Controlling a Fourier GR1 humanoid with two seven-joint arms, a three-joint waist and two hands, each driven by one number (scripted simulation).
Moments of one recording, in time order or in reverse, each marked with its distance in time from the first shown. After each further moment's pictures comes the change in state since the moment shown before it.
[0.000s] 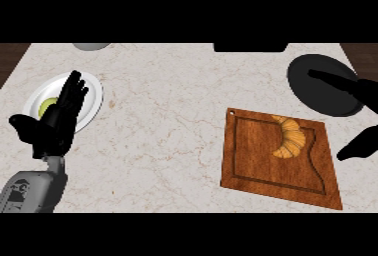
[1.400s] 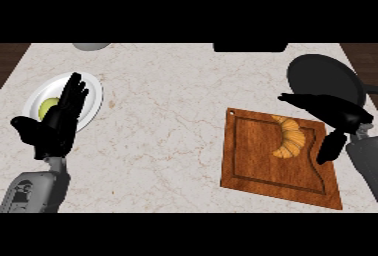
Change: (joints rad) left arm 0.005 -0.064 0.070 0.015 -0.059 -0.061 -0.013; right arm -0.045 0.135 0.123 0.182 0.446 0.021 -0.103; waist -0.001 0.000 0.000
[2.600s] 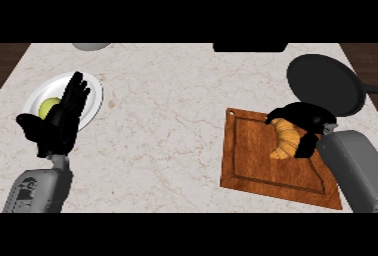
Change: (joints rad) left arm -0.018 -0.038 0.039 0.018 -0.047 -0.030 0.004; right arm -0.074 0.141 0.017 0.256 0.251 -0.042 -0.131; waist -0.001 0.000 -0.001
